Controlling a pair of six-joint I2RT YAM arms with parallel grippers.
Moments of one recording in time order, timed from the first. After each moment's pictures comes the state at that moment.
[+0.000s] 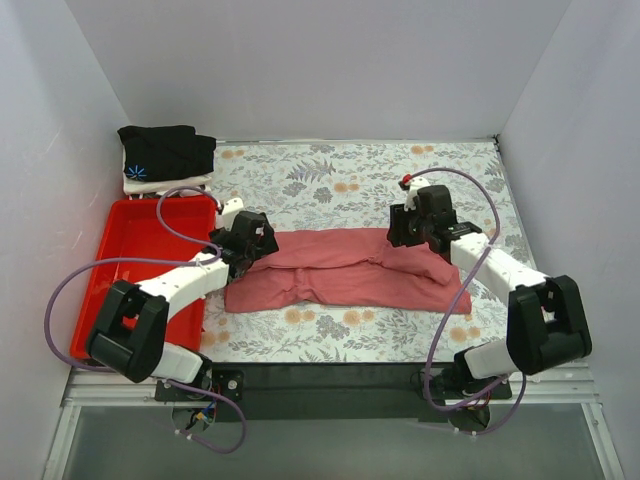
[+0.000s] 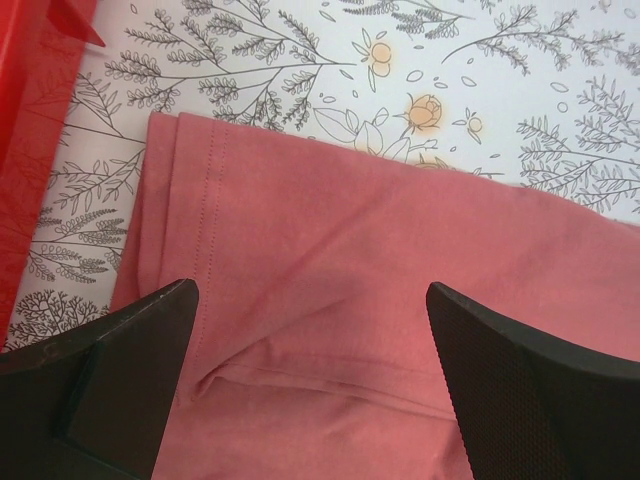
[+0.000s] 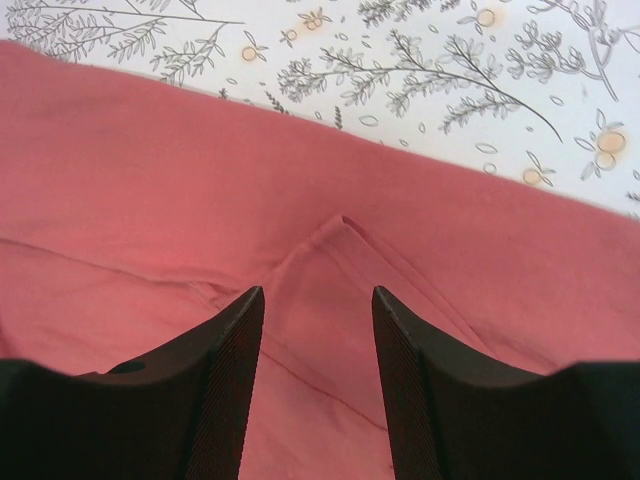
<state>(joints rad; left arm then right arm) -0.47 1.42 0.73 -0.11 -0.46 -0.64 0.33 1.38 0.85 -0.21 -0.13 0.12</state>
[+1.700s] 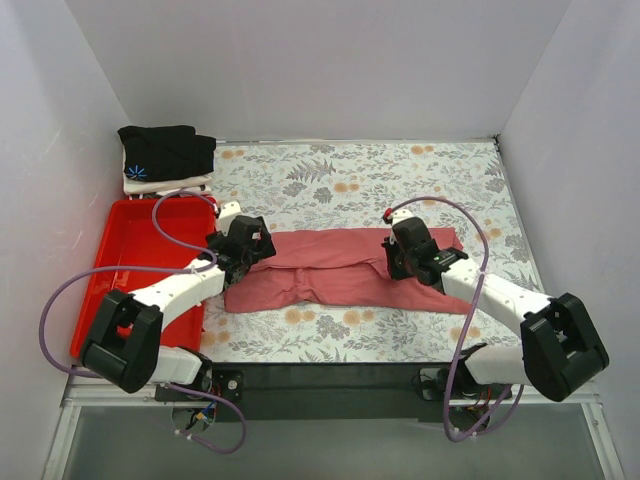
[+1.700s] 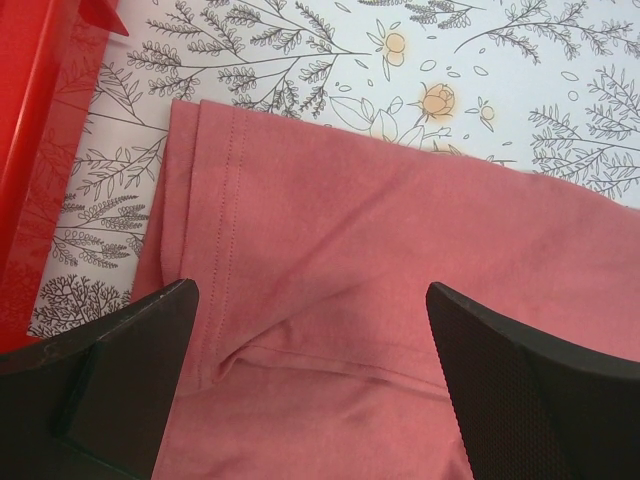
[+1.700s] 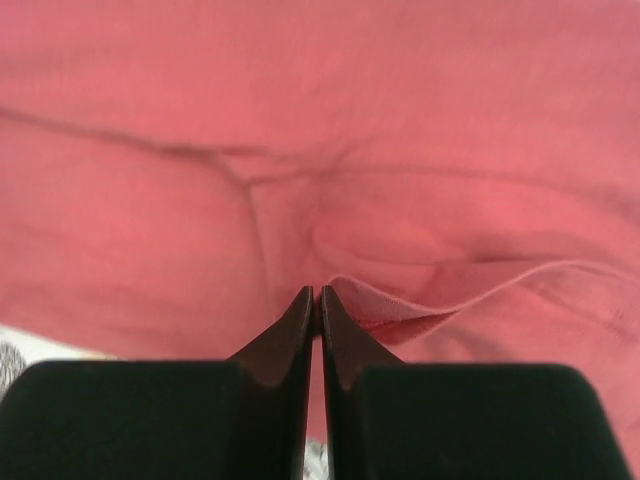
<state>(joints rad) -0.47 1.35 0.68 -0.11 -0.47 -0.63 0.56 1.30 0.73 -0.27 0.09 0.22</state>
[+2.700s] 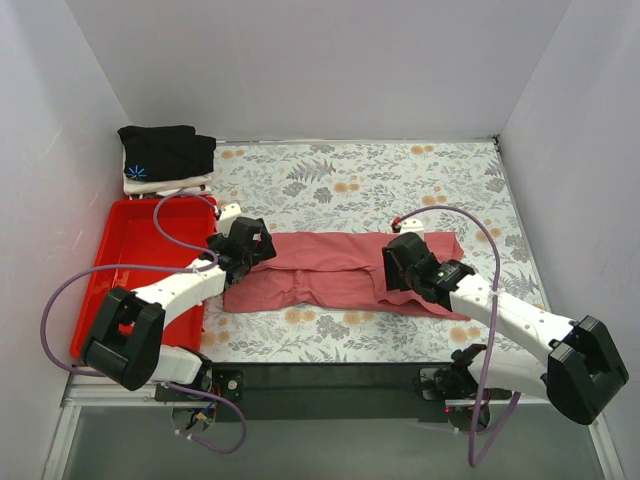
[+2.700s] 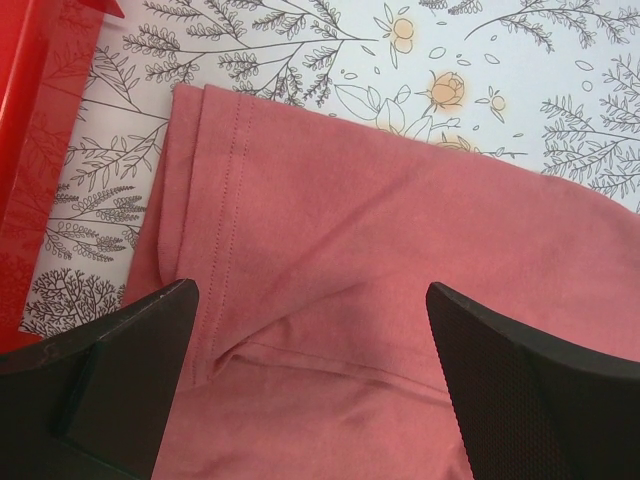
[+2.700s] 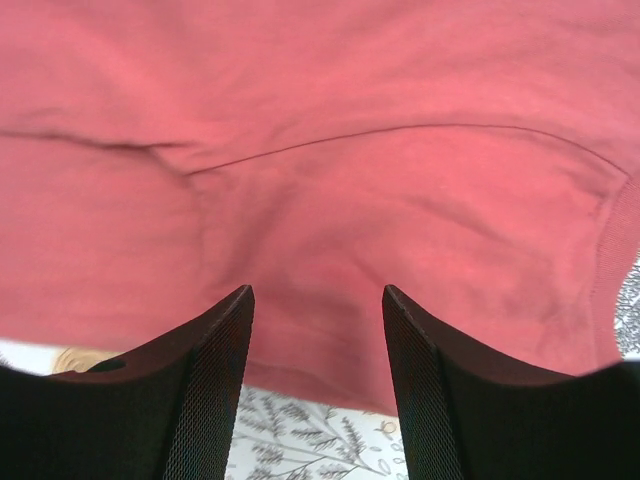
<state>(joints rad) -0.47 1.36 0.67 -0.10 -0.46 -0.64 0.75 1.12 0.67 -0.45 0.36 0.41</state>
